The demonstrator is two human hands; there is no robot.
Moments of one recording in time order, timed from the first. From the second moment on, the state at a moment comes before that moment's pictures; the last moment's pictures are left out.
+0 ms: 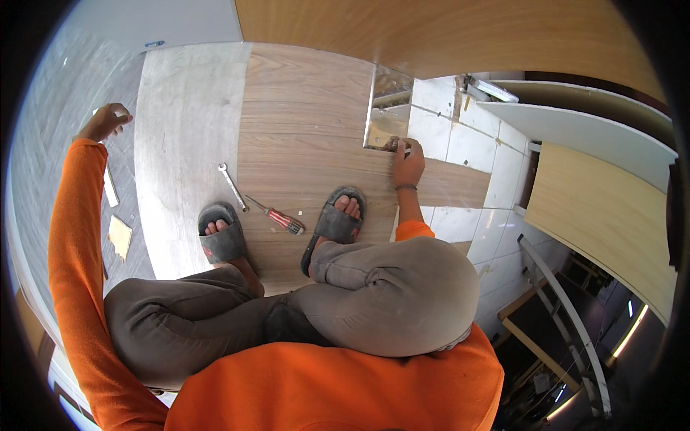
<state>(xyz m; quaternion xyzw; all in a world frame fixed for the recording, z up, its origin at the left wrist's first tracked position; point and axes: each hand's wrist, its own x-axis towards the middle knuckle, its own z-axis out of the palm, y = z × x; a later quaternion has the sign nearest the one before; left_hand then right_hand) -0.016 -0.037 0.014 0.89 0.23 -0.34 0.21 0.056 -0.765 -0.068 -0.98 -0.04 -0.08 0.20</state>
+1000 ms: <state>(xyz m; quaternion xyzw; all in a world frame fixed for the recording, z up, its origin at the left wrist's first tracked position) -0.021 -0.035 0.014 0.89 0.24 -0.33 0.21 0.057 -0.776 -0.074 -0.98 -0.09 -0.02 0.17</state>
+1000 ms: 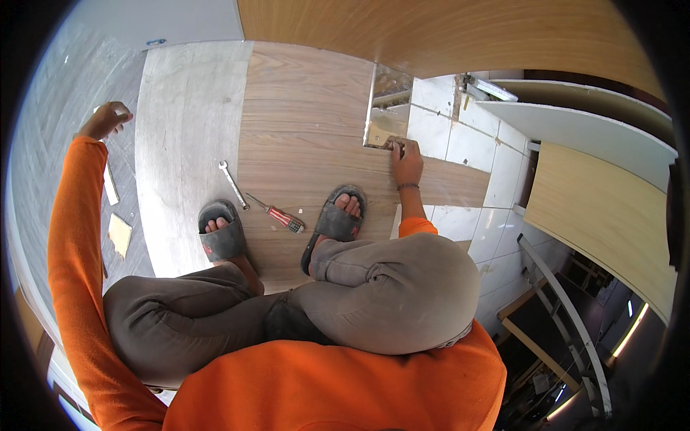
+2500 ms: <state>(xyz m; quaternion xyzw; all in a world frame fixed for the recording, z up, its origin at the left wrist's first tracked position) -0.019 -0.034 0.013 0.89 0.22 -0.33 0.22 0.042 -0.765 -0.066 -0.97 -0.05 -0.08 0.21</state>
